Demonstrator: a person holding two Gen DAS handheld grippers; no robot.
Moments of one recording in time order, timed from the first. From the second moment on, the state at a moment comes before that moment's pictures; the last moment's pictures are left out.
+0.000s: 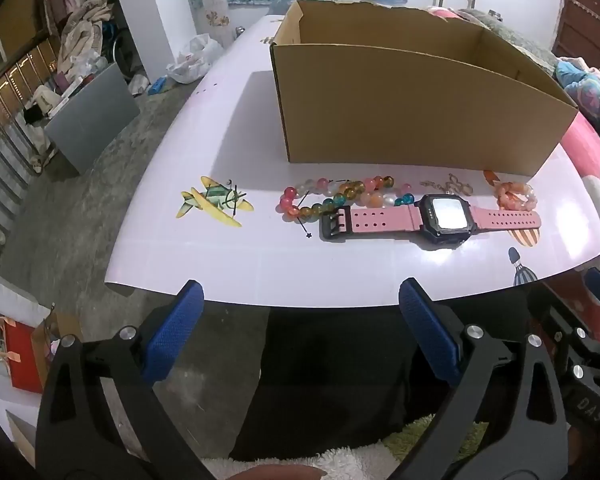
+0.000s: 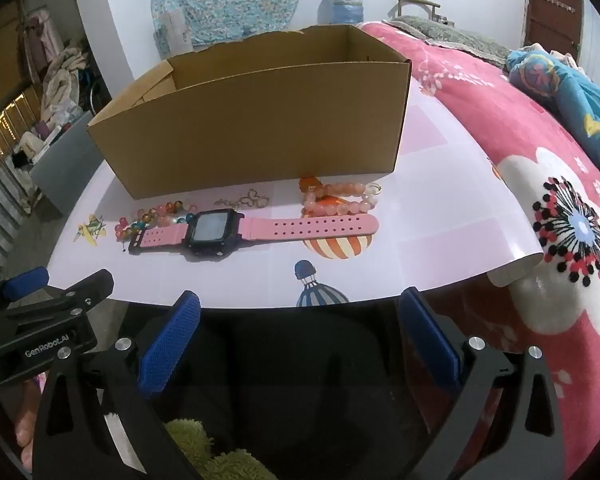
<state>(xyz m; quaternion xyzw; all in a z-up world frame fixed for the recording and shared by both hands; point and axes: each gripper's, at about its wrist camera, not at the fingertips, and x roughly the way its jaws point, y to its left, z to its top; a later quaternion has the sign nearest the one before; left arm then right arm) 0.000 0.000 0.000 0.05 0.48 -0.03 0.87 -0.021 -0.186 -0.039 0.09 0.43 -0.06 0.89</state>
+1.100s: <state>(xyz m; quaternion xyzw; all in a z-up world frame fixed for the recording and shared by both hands) -0.002 -0.004 0.002 0.06 0.48 -0.03 0.87 -0.021 -0.187 -0.031 0.09 0.42 -0.05 0.90</state>
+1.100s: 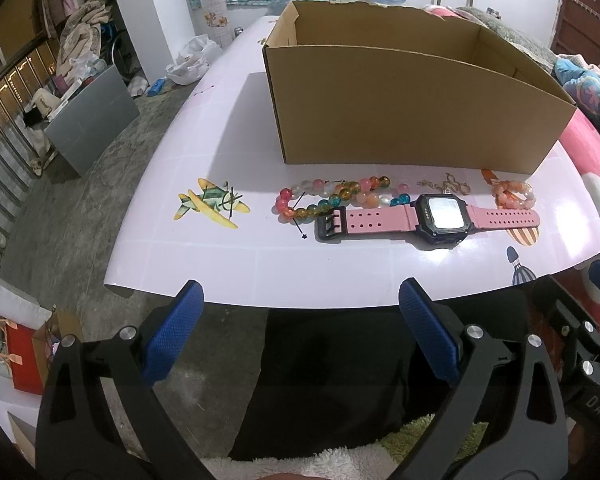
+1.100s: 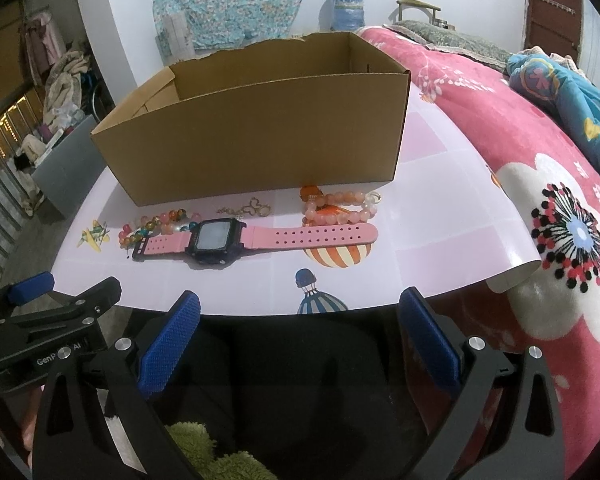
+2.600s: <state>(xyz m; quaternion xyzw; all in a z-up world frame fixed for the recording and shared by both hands) -0.002 -0.003 0.008 0.06 0.48 -0.03 0.88 -0.021 -0.186 -0.028 0.09 0.42 -0.05 0.90</state>
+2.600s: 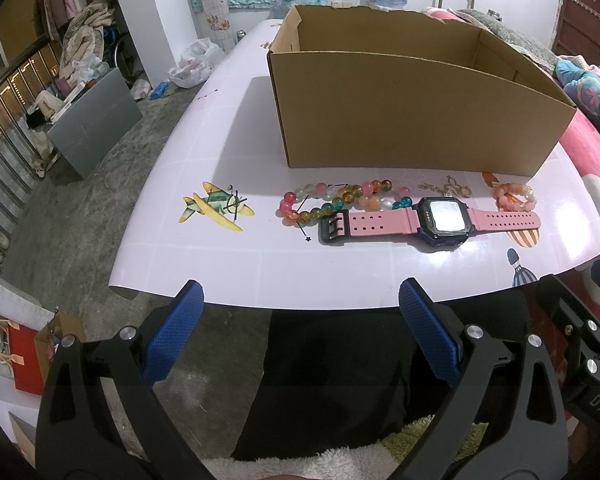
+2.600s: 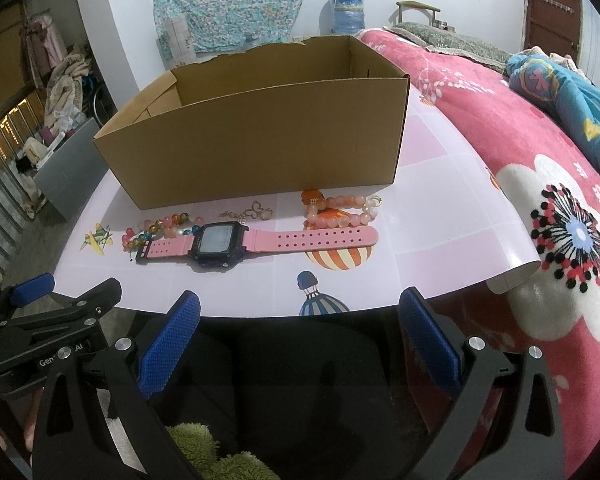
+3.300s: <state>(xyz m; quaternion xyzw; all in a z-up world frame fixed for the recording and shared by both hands) 0.000 0.000 0.006 0.07 0.47 -0.03 0.88 -0.021 -0.189 -0.024 0.10 0.41 -0.06 0.90</state>
